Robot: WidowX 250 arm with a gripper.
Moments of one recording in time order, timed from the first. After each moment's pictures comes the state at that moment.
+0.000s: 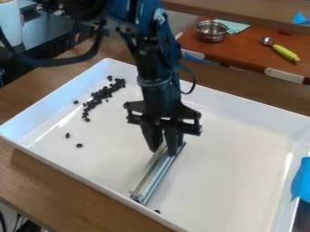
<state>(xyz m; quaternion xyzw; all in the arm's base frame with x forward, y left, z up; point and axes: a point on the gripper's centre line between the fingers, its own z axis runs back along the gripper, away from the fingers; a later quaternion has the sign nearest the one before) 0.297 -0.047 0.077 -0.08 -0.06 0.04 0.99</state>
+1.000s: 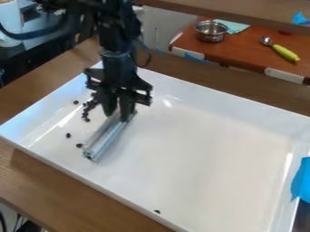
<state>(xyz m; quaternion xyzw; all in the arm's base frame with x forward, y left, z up) 0.319 0.047 0.085 0.03 -0.07 0.07 0.99</state>
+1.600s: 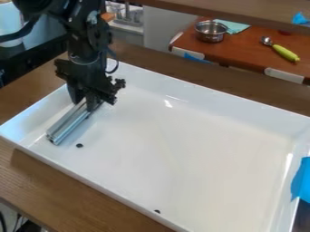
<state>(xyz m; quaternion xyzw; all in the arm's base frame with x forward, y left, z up) 0.322 0.111 0.080 0.16 -0.16 0.04 0.97</state>
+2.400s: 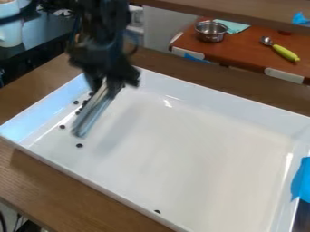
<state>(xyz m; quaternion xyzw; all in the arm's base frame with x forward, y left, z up) 0.320 0.062 0.124 0.11 -0.22 0.11 0.96</state>
